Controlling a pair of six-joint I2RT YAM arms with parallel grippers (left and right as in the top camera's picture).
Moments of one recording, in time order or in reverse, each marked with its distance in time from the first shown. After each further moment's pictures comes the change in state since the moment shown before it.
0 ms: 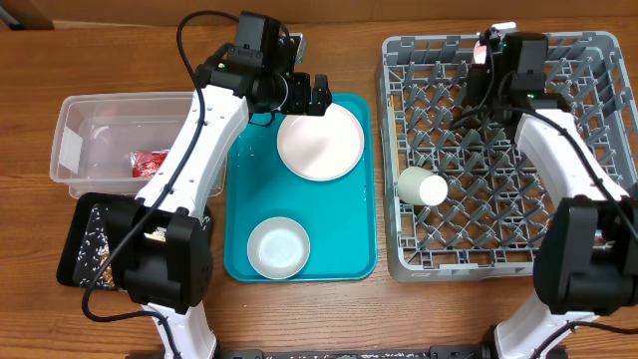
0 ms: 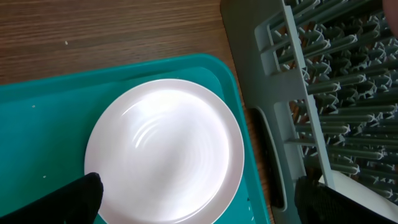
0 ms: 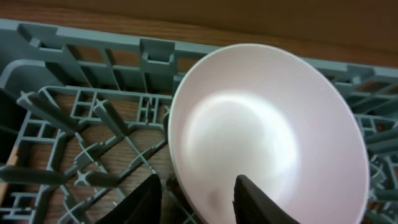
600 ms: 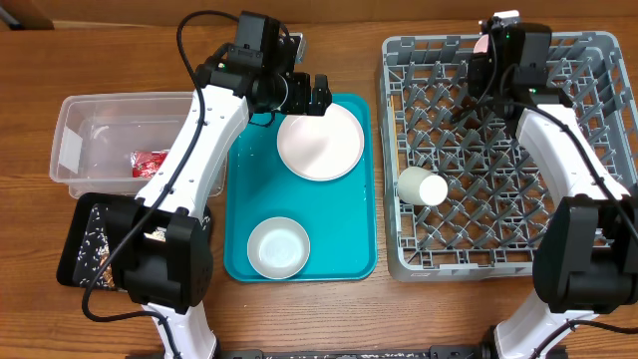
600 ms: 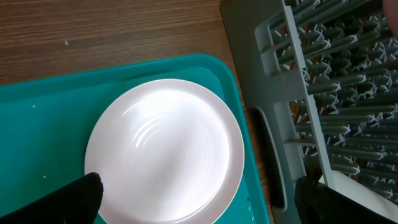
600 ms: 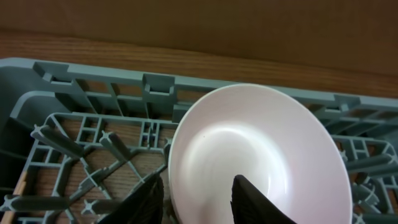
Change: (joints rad) left arm 0.000 0.000 0.000 0.000 0.000 0.000; right arm 0.000 0.005 0.044 0.019 -0.006 0.001
